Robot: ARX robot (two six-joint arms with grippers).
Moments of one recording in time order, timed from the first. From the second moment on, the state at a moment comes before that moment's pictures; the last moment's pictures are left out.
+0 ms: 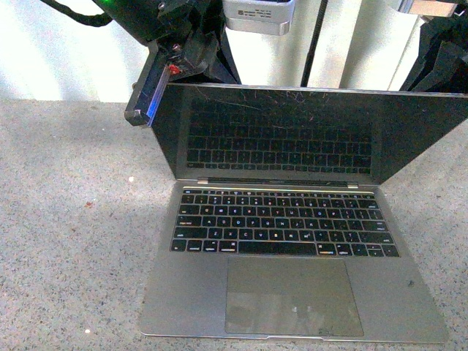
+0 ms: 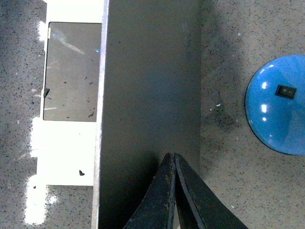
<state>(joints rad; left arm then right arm) -0.34 1.91 1.50 -0.49 0.42 1.50 0.03 2.11 1.79 -1.15 -0.58 -1.56</state>
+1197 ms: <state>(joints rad) -0.40 1.85 1.24 -0.29 0.40 1.55 0.10 2.08 1.55 -1.02 -0.58 -1.55</state>
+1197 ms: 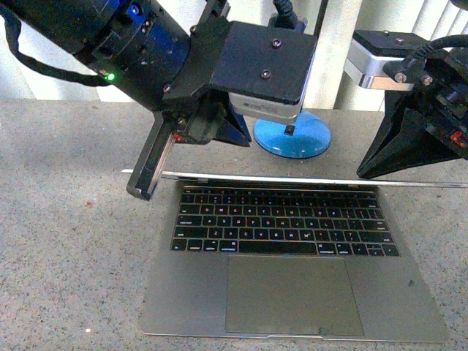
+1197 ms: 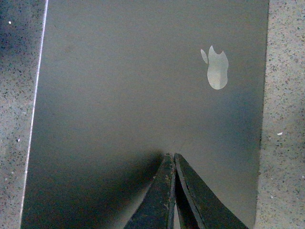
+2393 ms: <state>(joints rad) -0.44 1.84 0.99 -0.09 0.45 1.54 0.13 2.14 1.45 -0.89 -0.63 -1.51</state>
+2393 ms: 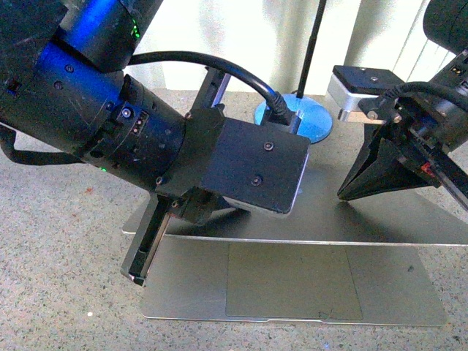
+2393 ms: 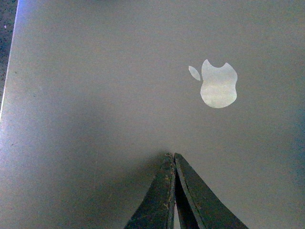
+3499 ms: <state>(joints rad) -0.52 1.96 0.86 0.07 0.46 1.45 0.15 2.21 1.30 -0.76 -0.63 -1.48</state>
